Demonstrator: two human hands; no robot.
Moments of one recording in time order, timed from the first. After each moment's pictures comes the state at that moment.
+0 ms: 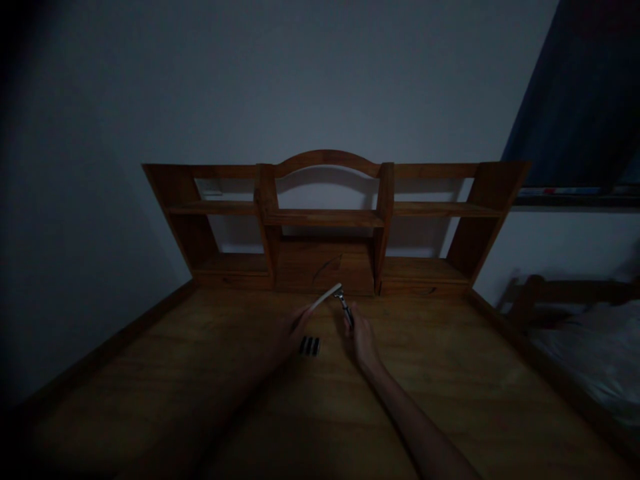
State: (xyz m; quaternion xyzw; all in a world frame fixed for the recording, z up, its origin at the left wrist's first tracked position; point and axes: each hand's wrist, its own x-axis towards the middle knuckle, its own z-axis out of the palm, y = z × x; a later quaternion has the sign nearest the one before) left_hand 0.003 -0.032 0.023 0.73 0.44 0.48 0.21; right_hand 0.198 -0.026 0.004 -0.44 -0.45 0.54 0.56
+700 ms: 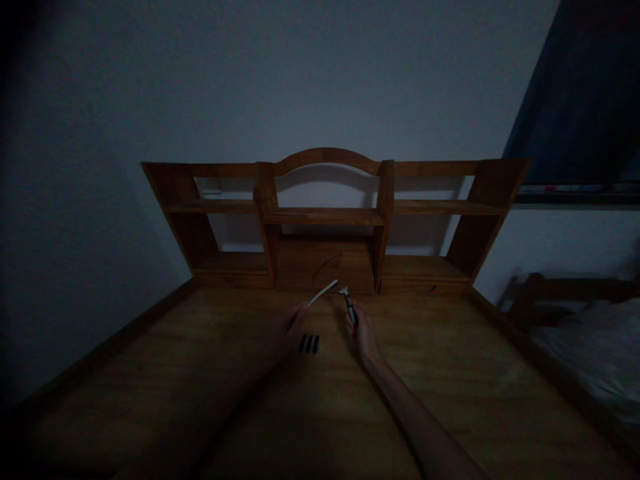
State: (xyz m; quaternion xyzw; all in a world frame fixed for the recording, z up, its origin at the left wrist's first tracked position) left_hand -0.002 -0.032 0.026 0.73 0.46 0.46 0.21; right_hand 0.200 -0.018 -0.001 -0.41 -0.42 0.53 0.61
